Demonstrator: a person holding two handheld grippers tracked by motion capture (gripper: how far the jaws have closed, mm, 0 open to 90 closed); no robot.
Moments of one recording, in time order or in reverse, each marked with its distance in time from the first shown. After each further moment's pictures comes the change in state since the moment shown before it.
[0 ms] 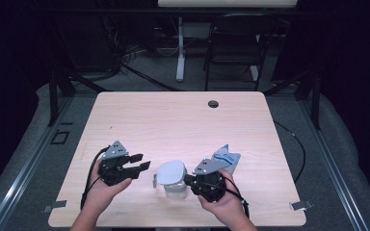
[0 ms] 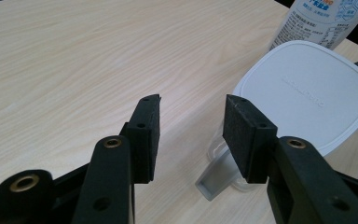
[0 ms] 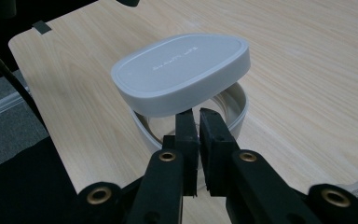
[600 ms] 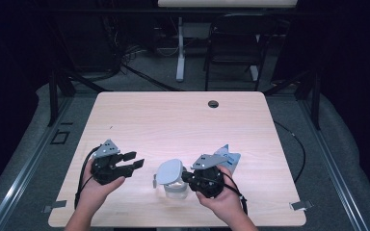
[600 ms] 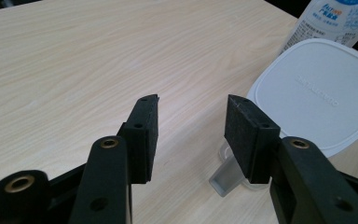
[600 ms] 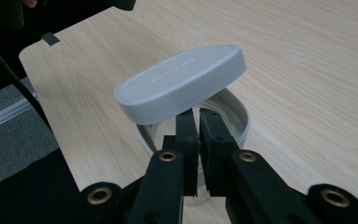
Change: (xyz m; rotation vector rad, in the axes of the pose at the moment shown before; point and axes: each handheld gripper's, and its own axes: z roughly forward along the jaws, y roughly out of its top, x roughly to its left) left arm 0.013 -0.004 -0.014 -0.033 0.014 -0.028; right arm -0.001 0.013 0.000 -0.006 0.022 0.020
